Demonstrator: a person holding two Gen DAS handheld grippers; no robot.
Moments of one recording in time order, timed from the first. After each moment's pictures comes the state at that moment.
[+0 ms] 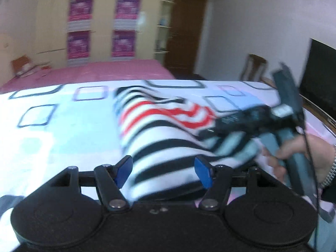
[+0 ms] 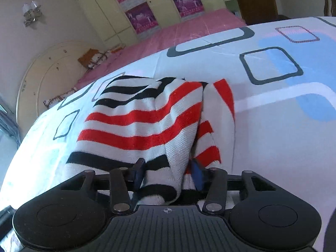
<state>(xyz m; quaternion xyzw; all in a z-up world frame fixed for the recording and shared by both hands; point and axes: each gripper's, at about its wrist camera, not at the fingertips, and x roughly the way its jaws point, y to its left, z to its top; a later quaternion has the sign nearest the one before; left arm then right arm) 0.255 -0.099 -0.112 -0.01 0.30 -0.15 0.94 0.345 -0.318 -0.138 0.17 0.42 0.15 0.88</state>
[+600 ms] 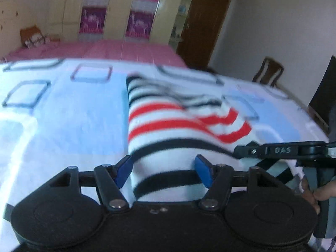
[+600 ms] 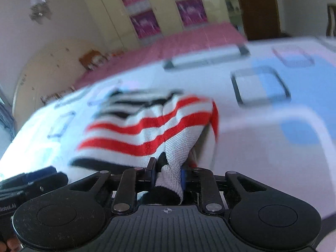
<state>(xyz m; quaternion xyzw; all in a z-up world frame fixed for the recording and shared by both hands) 0.311 -0.115 -0.133 -0.07 0.35 -0.13 0.92 0.334 -0.347 -0.138 0.14 0.41 0.14 0.89</state>
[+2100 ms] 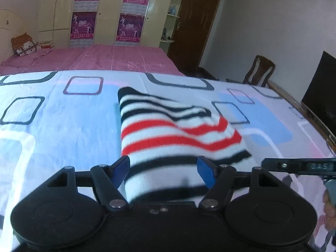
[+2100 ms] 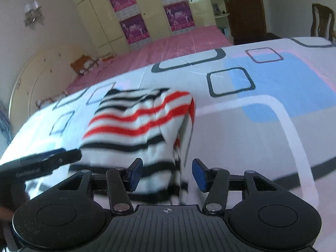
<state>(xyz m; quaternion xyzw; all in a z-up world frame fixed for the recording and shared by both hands) 0.315 -0.116 -0.102 -0.05 0.34 -0.16 0.93 0.282 -0.363 -0.091 0.15 0.39 0.10 0.90</state>
